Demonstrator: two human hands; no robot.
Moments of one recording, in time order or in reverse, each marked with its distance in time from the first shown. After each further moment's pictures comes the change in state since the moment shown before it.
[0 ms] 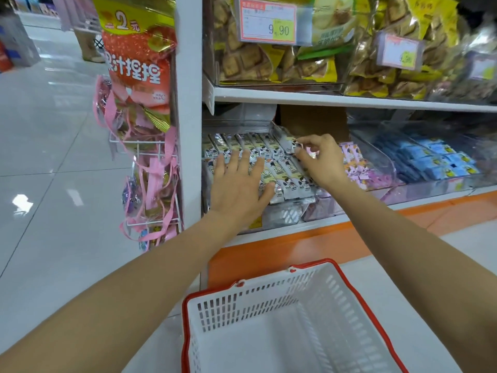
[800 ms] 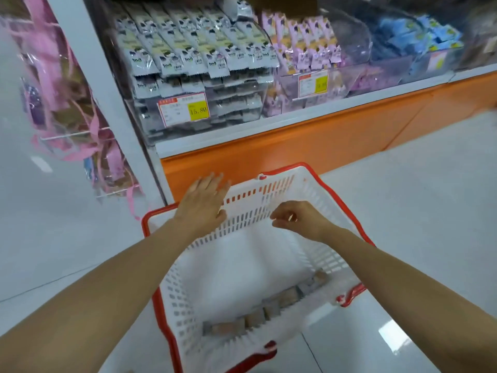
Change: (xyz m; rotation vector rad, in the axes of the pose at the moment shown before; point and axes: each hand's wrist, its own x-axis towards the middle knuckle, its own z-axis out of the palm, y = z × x) left_hand -0.144 0.039 0.163 -0.001 -0.460 0.248; right_hand -0.293 0.145 0.053 0.169 -0.709 0.228
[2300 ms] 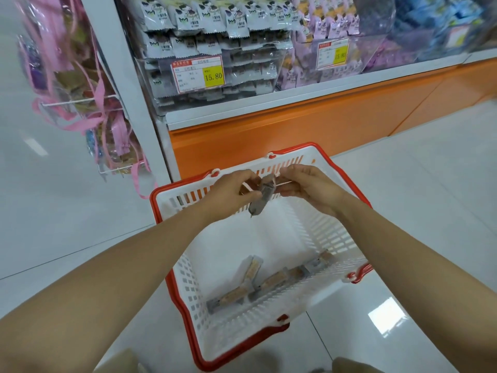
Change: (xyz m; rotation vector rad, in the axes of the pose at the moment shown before) left_hand -0.005 0.021 0.008 -0.947 -0.045 0.023; right_hand 0.005 -0.048 -0.006 0.737 0.008 0.173
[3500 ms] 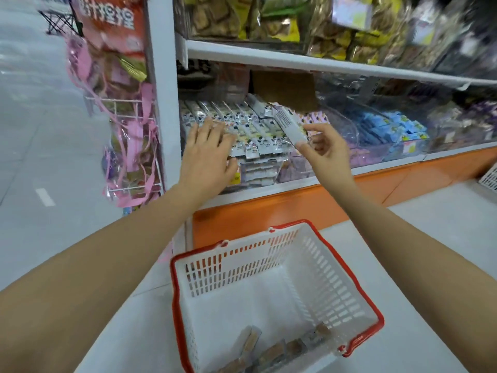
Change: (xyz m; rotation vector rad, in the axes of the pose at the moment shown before) left_hand 0.003 0.105 -0.179 0.874 0.706 0.217; right_hand -0.004 -0.206 -0.010 -0.436 0.594 -0.781
